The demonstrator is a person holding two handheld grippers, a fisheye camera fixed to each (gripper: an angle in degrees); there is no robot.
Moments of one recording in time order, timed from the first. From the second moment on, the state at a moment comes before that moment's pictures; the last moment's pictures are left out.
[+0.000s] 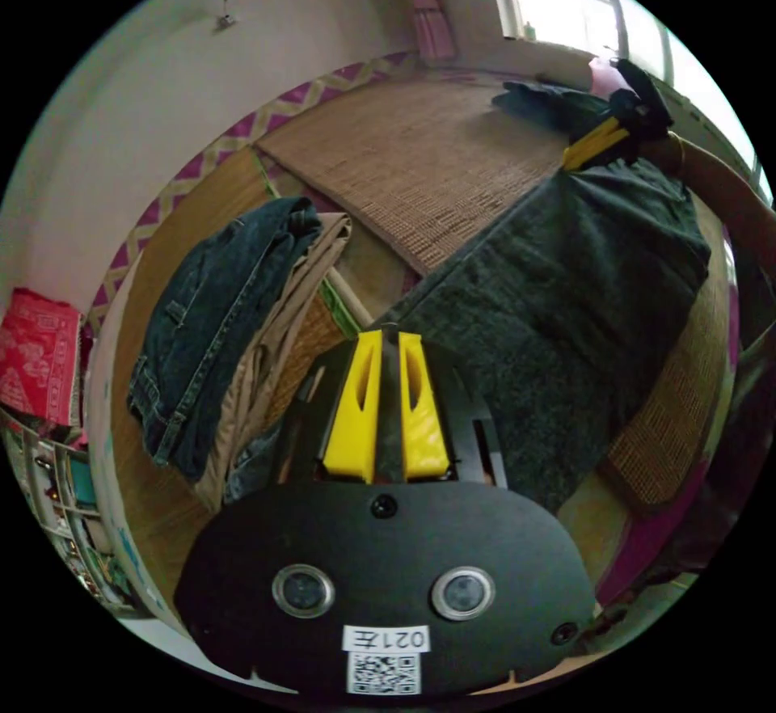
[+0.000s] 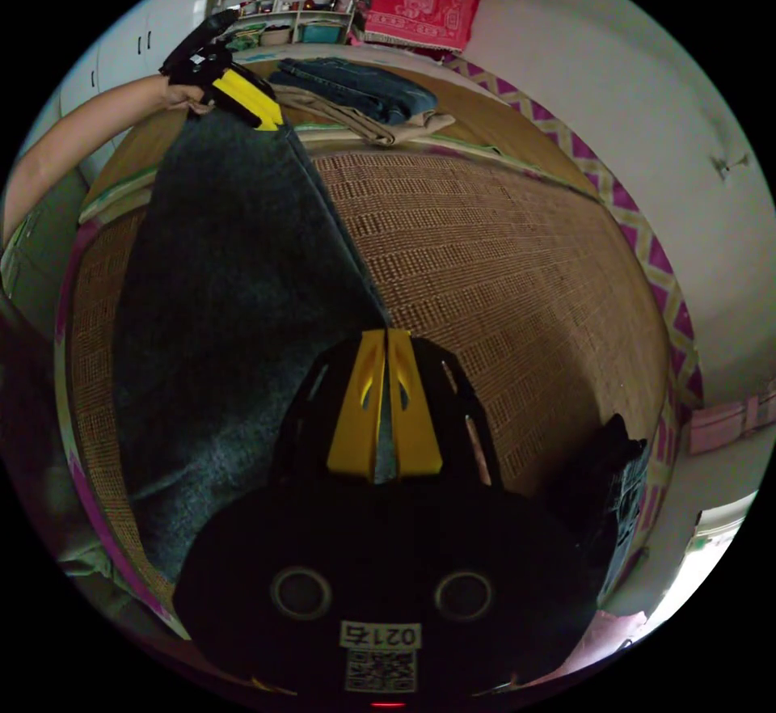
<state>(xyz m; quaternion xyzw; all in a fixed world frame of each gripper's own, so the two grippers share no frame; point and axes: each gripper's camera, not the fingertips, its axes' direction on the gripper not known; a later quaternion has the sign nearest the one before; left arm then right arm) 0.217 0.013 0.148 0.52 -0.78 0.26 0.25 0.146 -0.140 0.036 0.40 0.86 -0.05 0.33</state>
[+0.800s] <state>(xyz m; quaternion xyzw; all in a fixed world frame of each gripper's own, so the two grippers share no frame) 0.191 0.068 0.127 0.52 -0.79 0.24 0.21 0.120 -0.096 0.058 0.45 0.83 -0.04 0.33</state>
